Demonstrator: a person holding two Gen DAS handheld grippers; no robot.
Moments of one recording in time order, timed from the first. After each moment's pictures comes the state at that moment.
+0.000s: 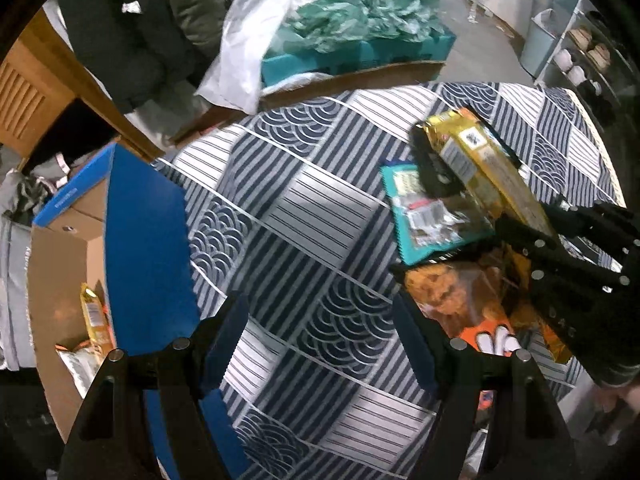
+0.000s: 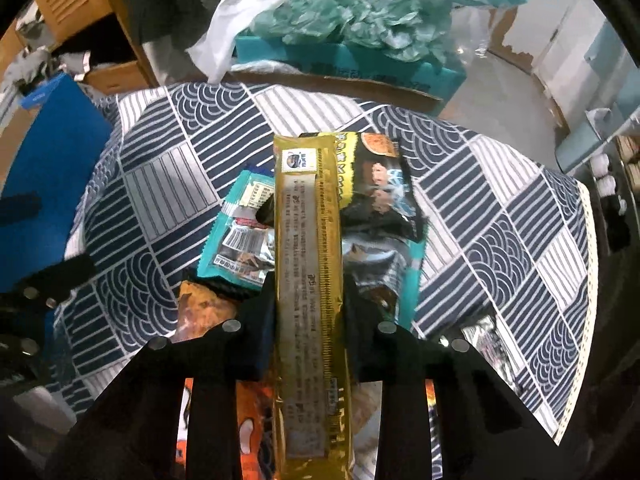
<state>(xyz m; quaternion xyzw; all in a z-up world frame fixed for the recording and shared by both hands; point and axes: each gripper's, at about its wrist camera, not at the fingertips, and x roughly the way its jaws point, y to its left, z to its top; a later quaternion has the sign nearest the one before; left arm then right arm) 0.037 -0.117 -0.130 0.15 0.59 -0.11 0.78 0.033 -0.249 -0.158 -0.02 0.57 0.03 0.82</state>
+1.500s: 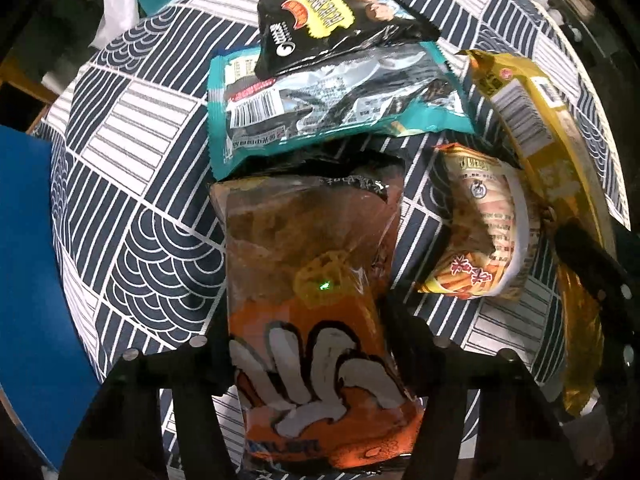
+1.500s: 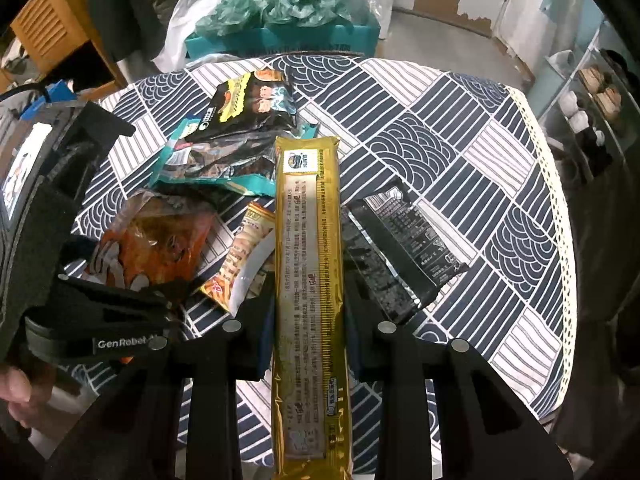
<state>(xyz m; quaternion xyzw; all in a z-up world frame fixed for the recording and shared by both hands) -0.003 -0.206 -0.214 0.14 0.68 -0.16 0.70 -0.060 -0.325 -0.154 0.03 0.57 -0.01 0.82</state>
